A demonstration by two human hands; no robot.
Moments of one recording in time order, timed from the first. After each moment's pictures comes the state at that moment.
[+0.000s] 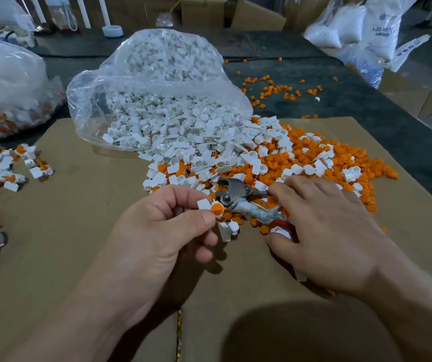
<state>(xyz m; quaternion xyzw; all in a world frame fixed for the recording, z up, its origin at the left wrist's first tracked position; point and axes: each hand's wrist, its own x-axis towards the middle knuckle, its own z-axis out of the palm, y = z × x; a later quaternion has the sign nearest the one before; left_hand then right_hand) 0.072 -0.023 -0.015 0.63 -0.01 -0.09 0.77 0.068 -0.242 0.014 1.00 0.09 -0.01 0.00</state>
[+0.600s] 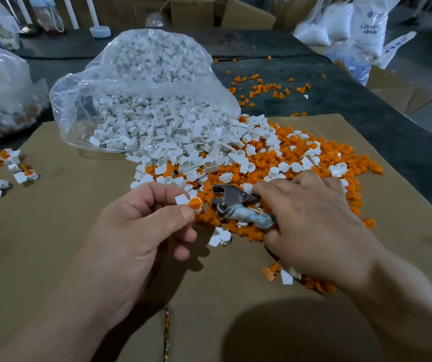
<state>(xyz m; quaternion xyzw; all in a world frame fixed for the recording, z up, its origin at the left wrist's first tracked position) 0.076 -0.016 -0.017 0.65 -0.02 -0.05 0.75 0.078 -0.240 0.010 0.99 0.12 0.03 0.00</state>
